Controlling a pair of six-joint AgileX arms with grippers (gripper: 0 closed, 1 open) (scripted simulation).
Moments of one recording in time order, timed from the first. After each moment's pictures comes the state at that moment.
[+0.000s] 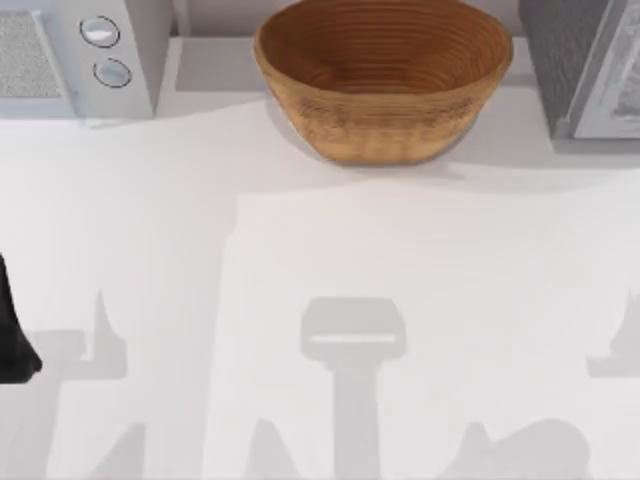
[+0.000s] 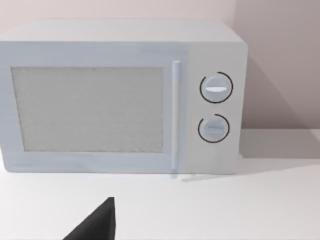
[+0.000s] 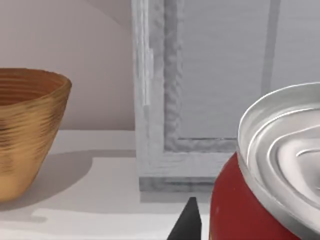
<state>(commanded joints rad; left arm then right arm) 0.00 0.00 0.00 0.00 0.00 0.00 0.01 0.03 0.03 -0.01 0.00 0.00</state>
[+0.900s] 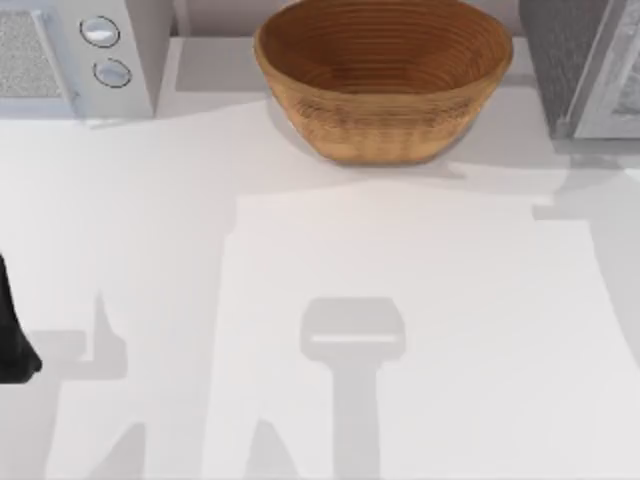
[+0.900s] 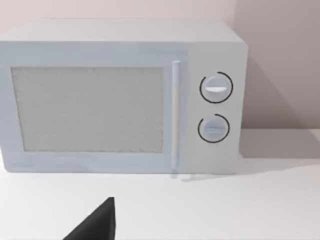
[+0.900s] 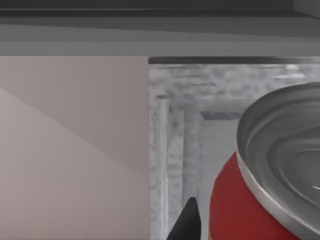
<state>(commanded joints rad) 0.00 0.00 0.00 0.00 0.00 0.00 0.12 0.84 1.10 -0.26 0.12 0.01</state>
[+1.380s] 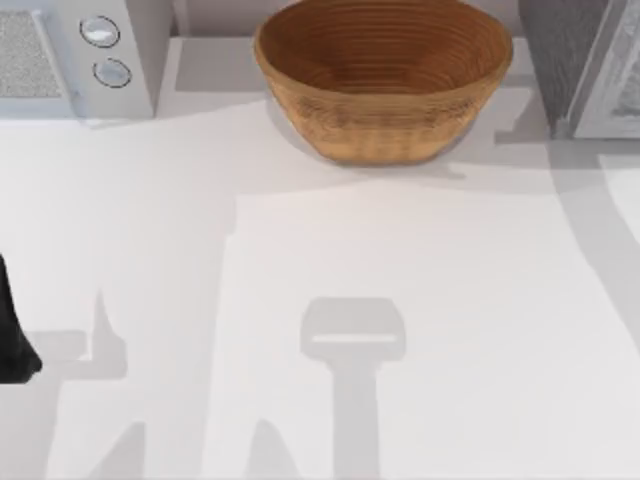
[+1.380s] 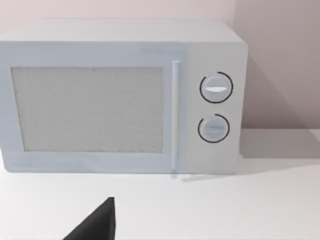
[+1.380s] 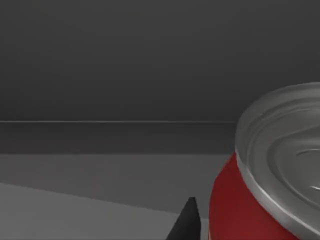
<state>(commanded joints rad) 0.00 0.00 0.00 0.00 0.00 0.00 0.18 1.26 1.65 -0.40 0.18 0.02</state>
